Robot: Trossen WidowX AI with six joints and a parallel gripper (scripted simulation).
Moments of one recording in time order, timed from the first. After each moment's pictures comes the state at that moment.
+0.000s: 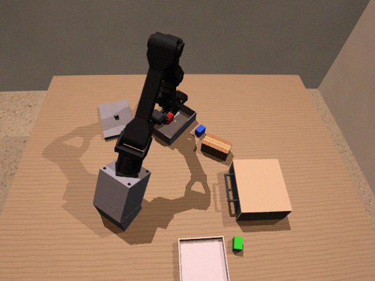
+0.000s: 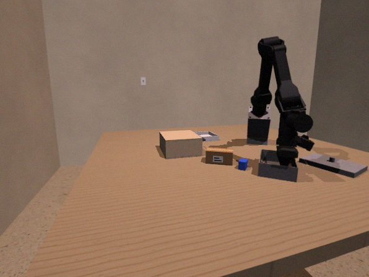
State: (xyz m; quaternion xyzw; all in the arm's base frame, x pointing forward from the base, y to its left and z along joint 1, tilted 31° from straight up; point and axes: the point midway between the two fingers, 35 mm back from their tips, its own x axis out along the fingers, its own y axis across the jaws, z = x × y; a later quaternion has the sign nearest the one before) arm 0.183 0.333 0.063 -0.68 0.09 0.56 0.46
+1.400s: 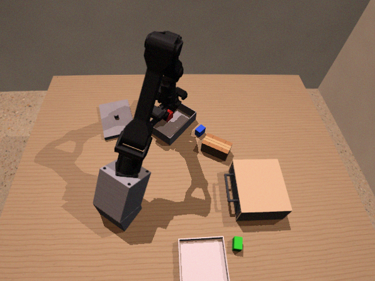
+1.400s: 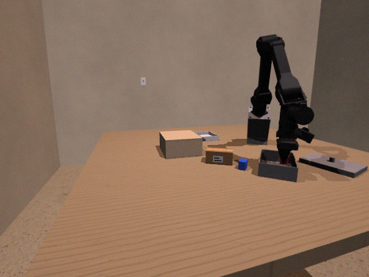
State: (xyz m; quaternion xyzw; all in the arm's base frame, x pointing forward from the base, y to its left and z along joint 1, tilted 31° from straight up) arm 0.170 0.317 0.082 -0.69 0.10 0.57 0.44
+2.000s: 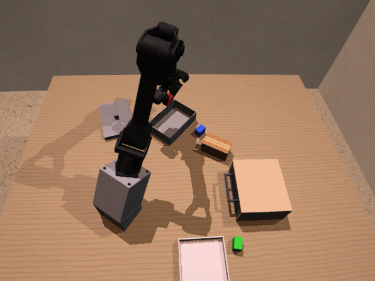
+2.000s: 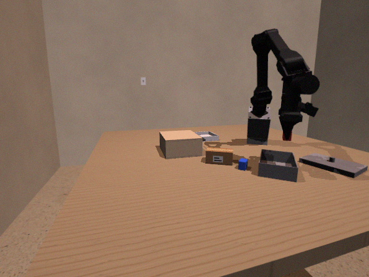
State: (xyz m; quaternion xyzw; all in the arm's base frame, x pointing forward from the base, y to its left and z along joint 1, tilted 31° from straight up) arm 0.140 0.286 0.161 -0.69 0.10 0.57 0.44
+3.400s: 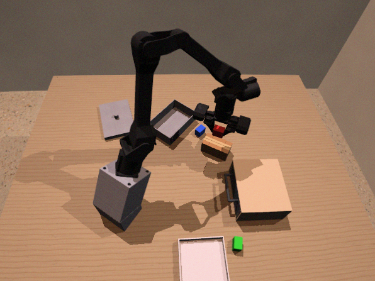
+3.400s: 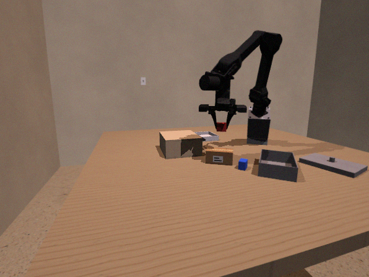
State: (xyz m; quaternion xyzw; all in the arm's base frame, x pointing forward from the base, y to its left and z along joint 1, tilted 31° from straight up) arm 0.295 0.098 0.150 -0.28 0.41 0.40 0.77
